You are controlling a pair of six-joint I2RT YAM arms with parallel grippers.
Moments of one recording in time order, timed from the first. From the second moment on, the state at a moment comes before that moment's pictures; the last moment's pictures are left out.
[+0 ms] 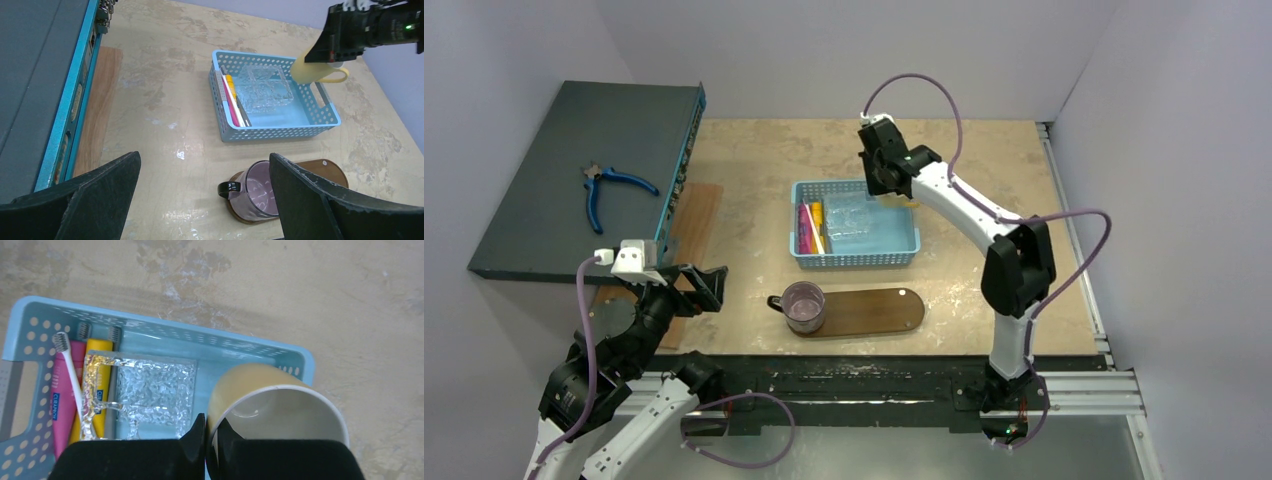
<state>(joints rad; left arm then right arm) -0.58 0.26 0.92 -0.87 -0.38 -0.38 0.60 1.96 1.76 -0.66 0.29 0.27</state>
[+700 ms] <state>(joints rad) -0.58 0.26 0.92 -0.87 -0.38 -0.38 0.82 1.46 1.38 -0.78 0.31 0.23</state>
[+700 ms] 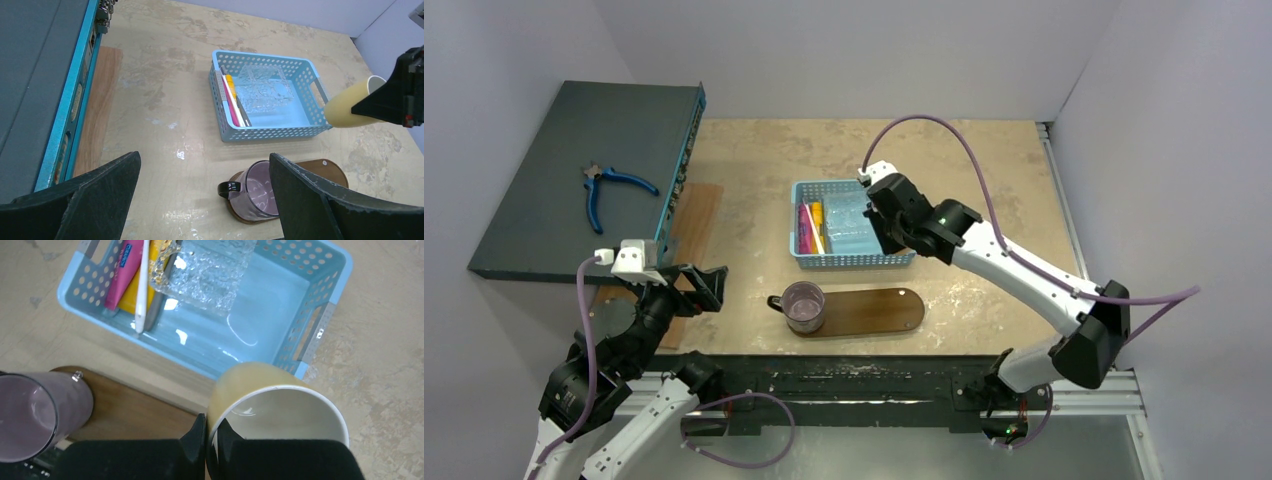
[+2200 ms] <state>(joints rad) -0.58 0.26 0.92 -0.87 -0.38 -0.38 0.98 1.35 1.07 -0.86 0.31 0.46</state>
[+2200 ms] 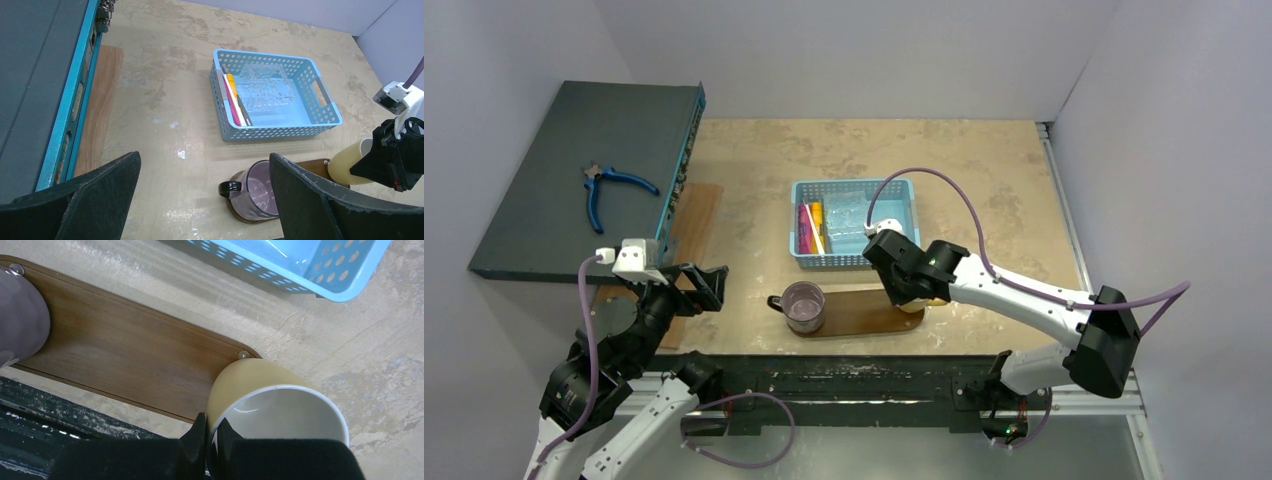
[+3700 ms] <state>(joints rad) -0.58 0.27 0.92 -0.87 -0.38 -0.38 1.00 1.40 1.43 -0.92 0.42 0.40</state>
